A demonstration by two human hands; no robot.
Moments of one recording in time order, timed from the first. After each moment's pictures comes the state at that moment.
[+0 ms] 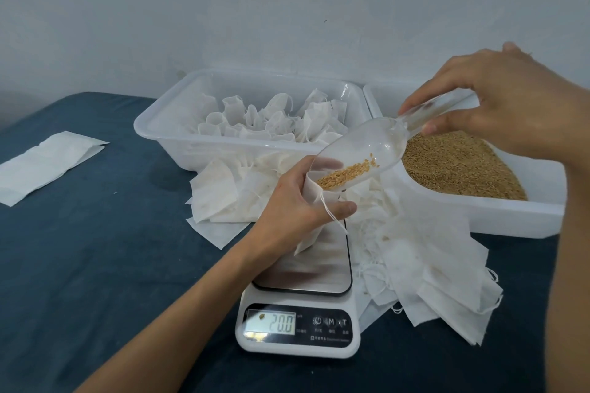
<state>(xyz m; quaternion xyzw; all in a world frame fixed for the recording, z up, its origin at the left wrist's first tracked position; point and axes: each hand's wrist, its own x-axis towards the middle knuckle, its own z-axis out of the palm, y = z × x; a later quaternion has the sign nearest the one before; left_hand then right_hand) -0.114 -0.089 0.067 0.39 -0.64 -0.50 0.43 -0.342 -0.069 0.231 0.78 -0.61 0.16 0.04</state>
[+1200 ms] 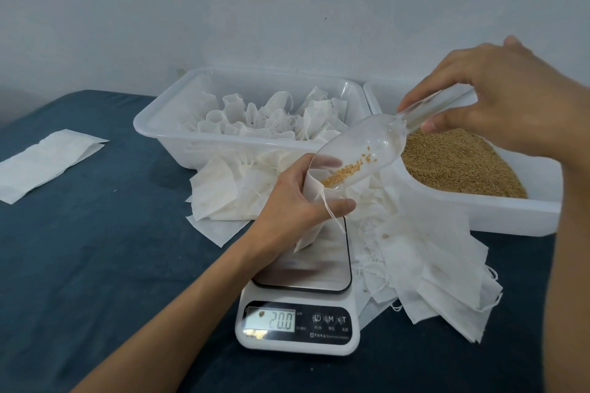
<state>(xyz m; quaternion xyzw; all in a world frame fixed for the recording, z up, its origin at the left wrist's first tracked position) -0.116 -0.087 0.070 0.40 -0.62 -0.51 0.44 -0.336 -0.067 0.232 0.78 -0.61 0.15 0.04</state>
